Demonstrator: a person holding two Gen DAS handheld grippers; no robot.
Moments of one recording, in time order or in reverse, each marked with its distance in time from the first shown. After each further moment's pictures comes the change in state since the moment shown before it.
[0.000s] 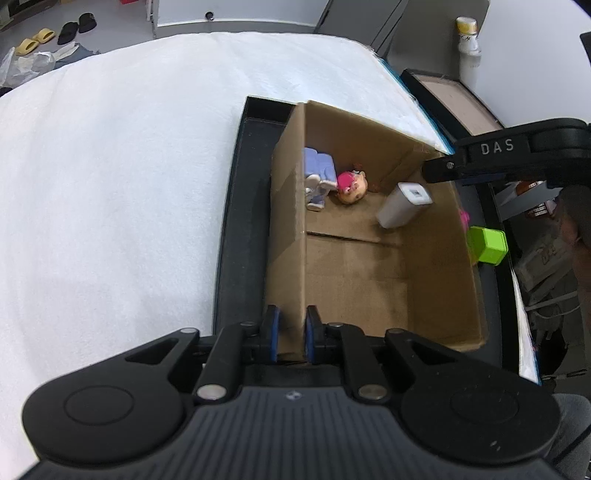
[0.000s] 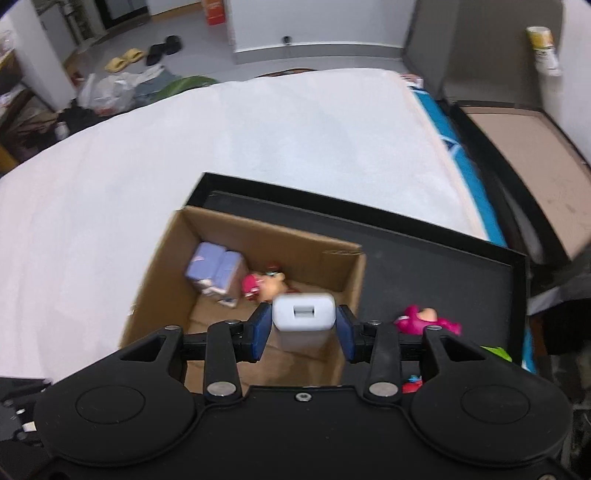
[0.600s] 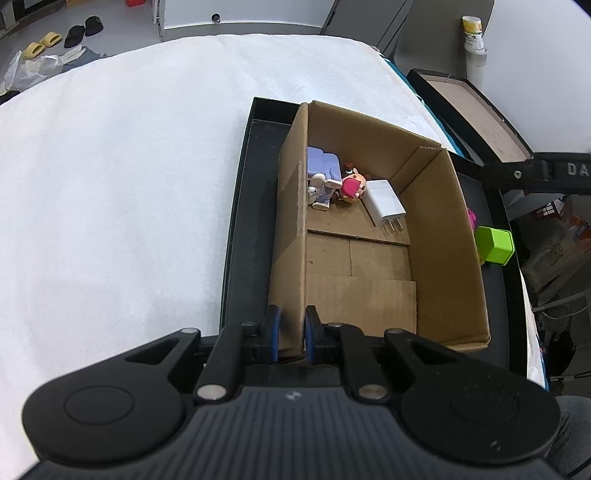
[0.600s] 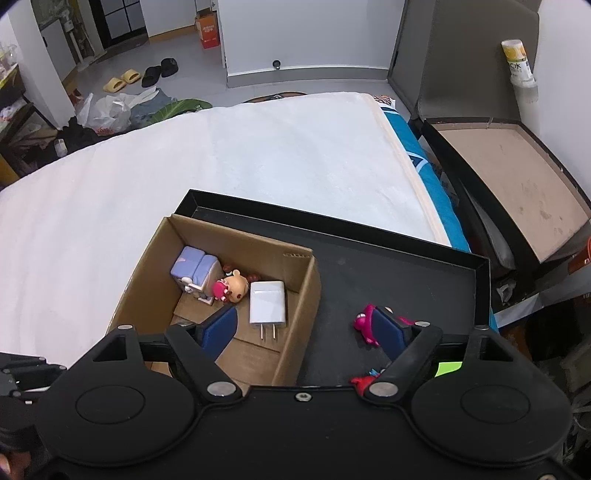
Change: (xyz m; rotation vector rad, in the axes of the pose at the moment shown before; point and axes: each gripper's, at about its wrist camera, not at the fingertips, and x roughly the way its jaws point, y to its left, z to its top) left arm -0.001 -0.003 0.000 0.000 0.003 0.029; right arm -0.035 -0.033 -0.018 0.005 -0.078 0.004
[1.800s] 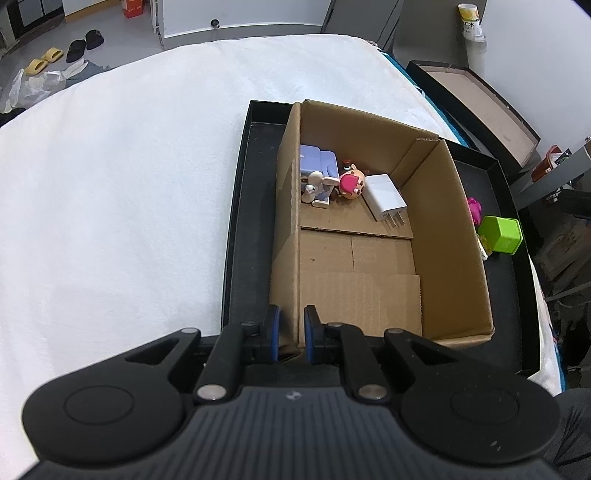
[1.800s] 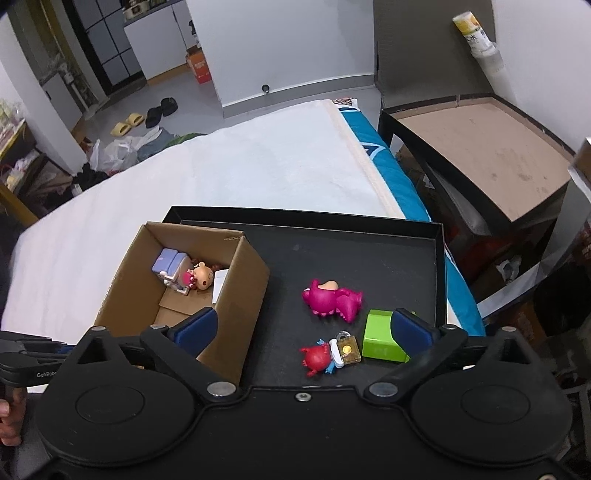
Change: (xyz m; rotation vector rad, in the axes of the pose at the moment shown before) left arm -0.001 -0.016 -0.002 0.047 -0.001 0.063; right arm -0.031 -0.094 -0.048 0.128 -0.078 0.119
